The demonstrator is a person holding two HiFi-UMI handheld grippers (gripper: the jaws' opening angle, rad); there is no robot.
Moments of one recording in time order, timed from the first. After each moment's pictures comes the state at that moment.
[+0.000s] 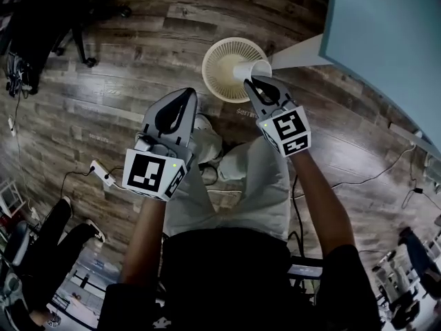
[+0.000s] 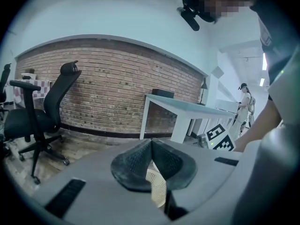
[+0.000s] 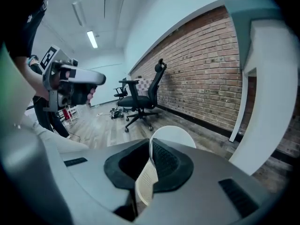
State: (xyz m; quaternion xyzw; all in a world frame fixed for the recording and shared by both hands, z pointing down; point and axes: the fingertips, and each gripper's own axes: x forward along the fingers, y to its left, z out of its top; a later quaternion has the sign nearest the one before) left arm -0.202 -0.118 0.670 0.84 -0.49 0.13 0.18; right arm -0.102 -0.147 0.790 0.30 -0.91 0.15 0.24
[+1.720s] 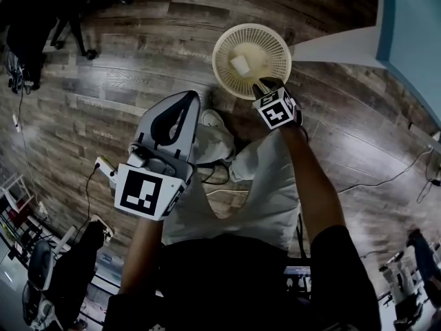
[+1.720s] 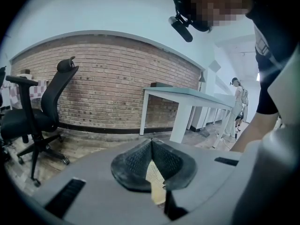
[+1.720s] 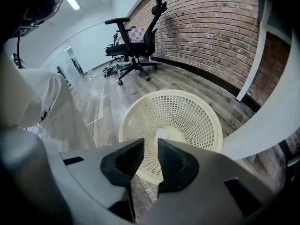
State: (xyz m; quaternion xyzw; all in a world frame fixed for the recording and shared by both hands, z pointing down) left arm -0.215 -0.113 0.722 0.85 -0.48 0.15 0.17; right arm -0.099 -0.115 1.059 0.26 -0.82 0.22 0.47
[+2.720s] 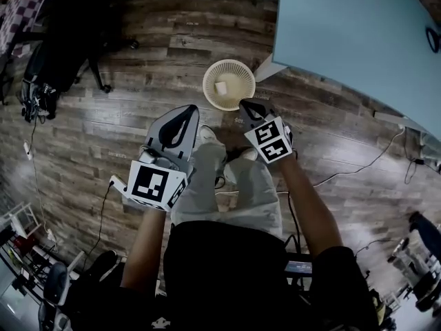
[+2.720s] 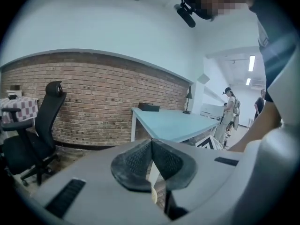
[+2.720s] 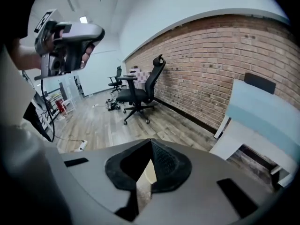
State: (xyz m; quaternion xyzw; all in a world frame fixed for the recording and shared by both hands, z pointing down) left arm -0.185 -0.084 0.472 0.88 -0.44 0.13 0.15; right arm -0.093 -0.095 0.660 0.33 -0.87 0.16 0.33
